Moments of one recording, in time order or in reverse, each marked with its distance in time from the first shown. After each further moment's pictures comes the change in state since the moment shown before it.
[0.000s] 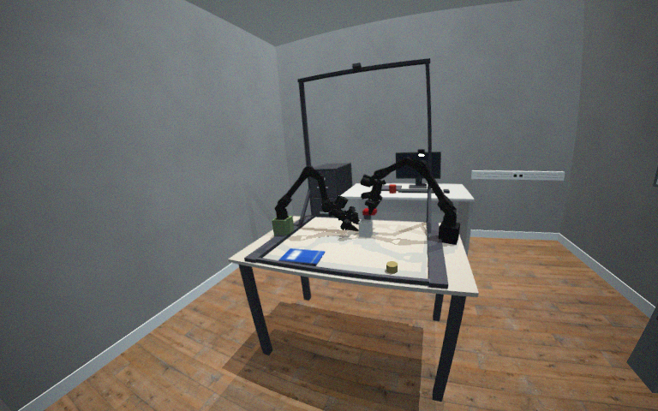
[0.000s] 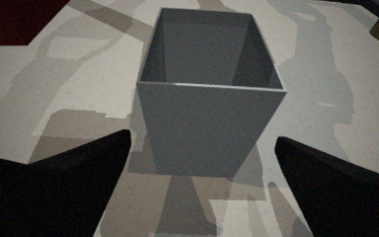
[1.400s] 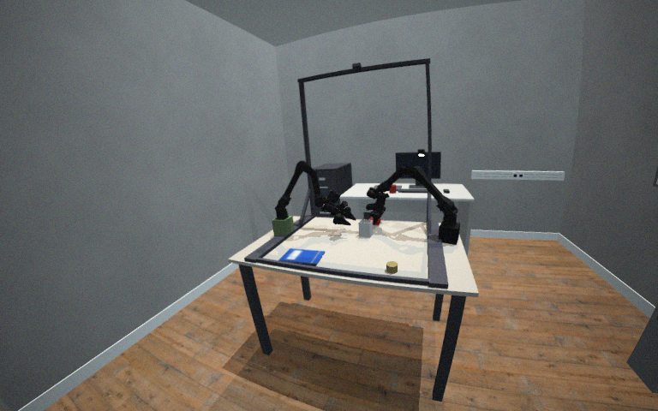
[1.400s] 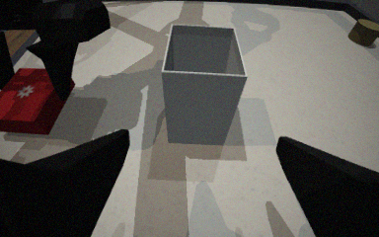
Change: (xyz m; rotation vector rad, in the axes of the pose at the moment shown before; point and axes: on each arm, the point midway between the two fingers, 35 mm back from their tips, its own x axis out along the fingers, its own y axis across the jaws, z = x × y) left arm 0.098 -0.095 -0.025 0.004 0.001 0.001; right arm -0.058 0.001 0.003 0.002 -0.010 0.006
